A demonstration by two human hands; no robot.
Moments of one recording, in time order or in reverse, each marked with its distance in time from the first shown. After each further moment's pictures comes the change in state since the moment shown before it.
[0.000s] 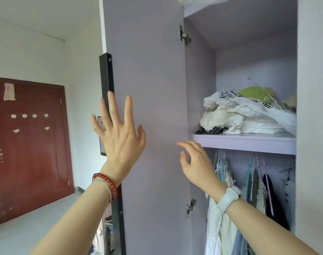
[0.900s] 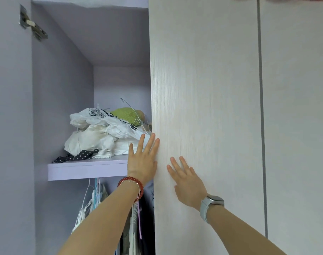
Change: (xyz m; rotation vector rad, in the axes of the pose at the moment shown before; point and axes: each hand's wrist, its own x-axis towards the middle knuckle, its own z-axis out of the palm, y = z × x) left_hand -0.031 0.369 0.160 -0.376 -0.500 0.645; right_hand -0.059 0.237 -0.232 -1.072 -0.425 0.418
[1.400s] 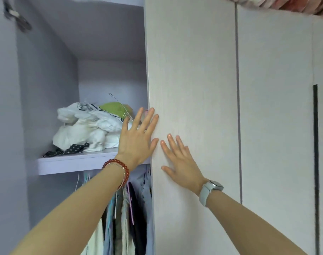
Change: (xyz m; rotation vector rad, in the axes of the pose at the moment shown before) left_hand -0.020 -0.006 -0.068 -0.036 0.329 0.145; right_hand -0.039 -0.014 -0.061 0.173 0.226 -0.016
